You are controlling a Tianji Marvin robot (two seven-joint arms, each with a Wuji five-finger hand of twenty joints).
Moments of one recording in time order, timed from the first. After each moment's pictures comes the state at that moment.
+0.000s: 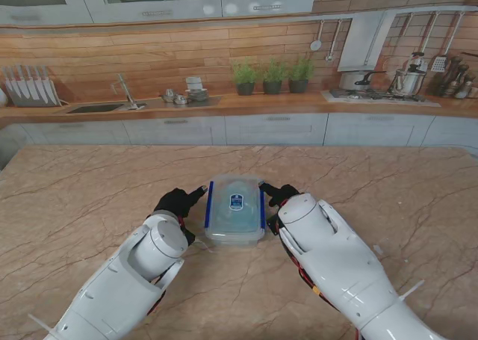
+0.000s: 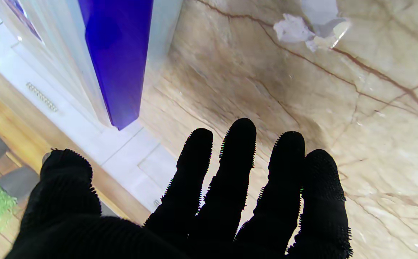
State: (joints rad) left arm 1.33 -1.29 -1.01 -1.41 0.23 0.62 0.27; right arm -1.20 -1.33 1.02 -1.30 0.01 0.75 -0.17; left_hand 0.61 -0.05 -0.01 -0.06 0.63 0.32 0.63 0.45 0.81 0.39 0.69 0.67 0.51 0.56 0.77 0.54 0.12 0.54 1.13 0.66; right_hand 0.47 -0.19 0.36 -0.01 0.72 0.32 0.31 0.49 0.84 0.57 0.76 0.36 1.05 0.43 1.05 0.52 0.44 0.46 1.30 0.48
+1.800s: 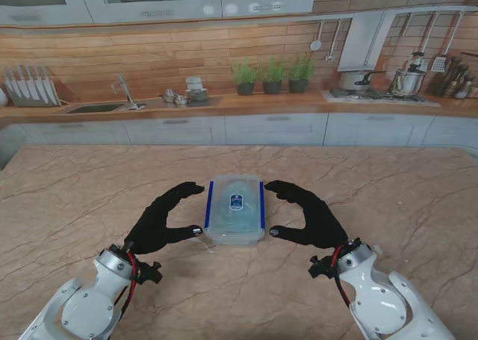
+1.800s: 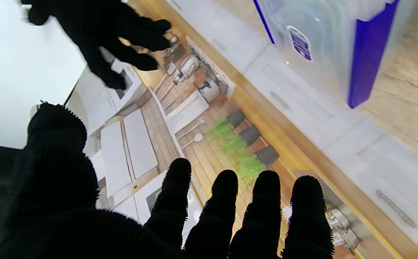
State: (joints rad) left arm 1.74 -1.13 -1.31 -1.67 0.38 -0.53 0.13; right arm -1.74 -1.14 1.34 -1.67 -0.42 -0.57 -0.13; left_hand 0.70 -0.36 0.01 -0.02 0.37 0.13 0.30 0.36 0.38 0.26 0.16 0.35 0.26 0.33 0.23 0.41 0.05 0.32 0.47 0.39; right_hand 0.32 -0.59 0.61 -0.04 0.32 -0.09 0.44 0.51 0.53 0.18 0.37 0.27 0.56 0.21 0.27 0.45 0.26 0.30 0.57 0.75
